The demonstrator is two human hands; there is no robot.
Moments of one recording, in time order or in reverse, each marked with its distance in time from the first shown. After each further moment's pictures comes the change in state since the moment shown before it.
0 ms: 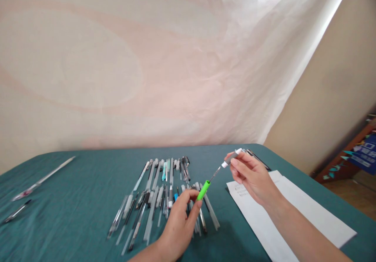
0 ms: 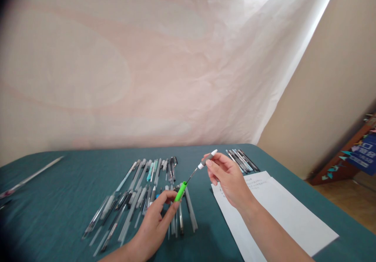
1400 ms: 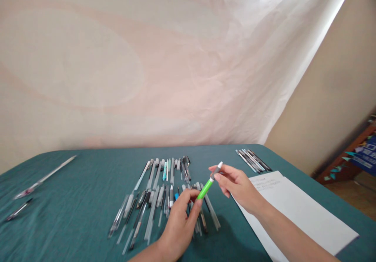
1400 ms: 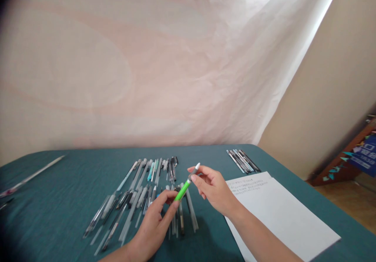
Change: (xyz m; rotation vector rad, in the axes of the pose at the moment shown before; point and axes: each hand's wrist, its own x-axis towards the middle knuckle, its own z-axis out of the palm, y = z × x) left_hand 0.001 0.001 0.000 -0.048 0.041 0.058; right_hand -0.007 0.028 0.015 -0.266 -0.201 0.109
